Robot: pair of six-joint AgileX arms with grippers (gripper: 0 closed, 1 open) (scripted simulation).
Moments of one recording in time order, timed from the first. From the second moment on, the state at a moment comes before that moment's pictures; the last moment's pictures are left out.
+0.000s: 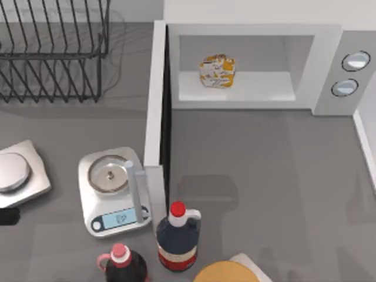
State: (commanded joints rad) left arm 0.00 0.00 0.00 0.00 0.00 0.00; right arm 0.00 0.00 0.00 0.00 0.00 0.00
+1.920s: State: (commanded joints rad) left arm 0.15 0.20 0.10 0.10 0.15 0.00; right arm 0.00 0.00 0.00 0.00 0.00 0.00
